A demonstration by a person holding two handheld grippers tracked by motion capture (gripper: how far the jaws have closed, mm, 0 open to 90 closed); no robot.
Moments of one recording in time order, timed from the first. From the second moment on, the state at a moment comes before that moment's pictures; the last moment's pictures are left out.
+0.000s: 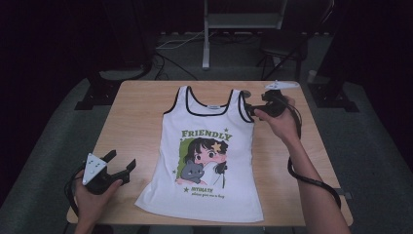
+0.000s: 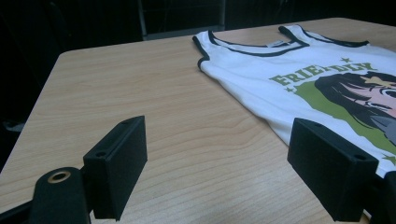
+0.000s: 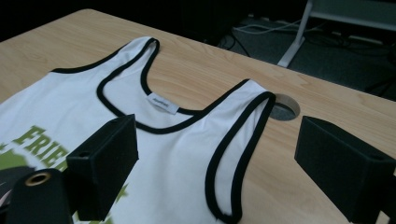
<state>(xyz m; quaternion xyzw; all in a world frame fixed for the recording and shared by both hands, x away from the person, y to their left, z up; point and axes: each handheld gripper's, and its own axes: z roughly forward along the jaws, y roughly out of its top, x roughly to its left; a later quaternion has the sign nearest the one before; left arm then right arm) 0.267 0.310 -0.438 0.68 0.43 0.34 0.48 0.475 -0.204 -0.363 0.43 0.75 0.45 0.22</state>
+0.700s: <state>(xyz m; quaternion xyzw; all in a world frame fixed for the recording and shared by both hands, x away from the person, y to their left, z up) 0.266 0.307 -0.438 0.69 0.42 0.35 0.48 0.557 -0.187 -0.406 0.48 0.76 0.41 0.17</state>
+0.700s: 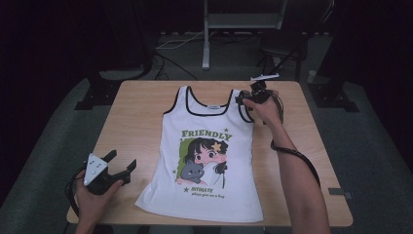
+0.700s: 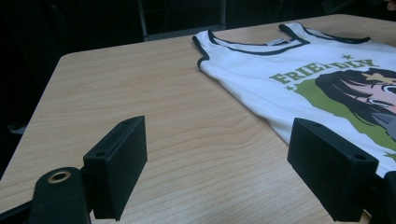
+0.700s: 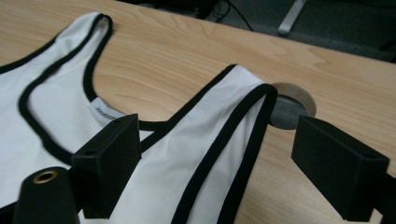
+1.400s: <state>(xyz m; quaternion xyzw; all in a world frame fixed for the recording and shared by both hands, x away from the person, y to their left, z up) 0.265 0.306 -0.438 0.69 0.42 0.36 0.47 0.582 -0.182 -0.437 0.51 0.76 0.37 0.16</state>
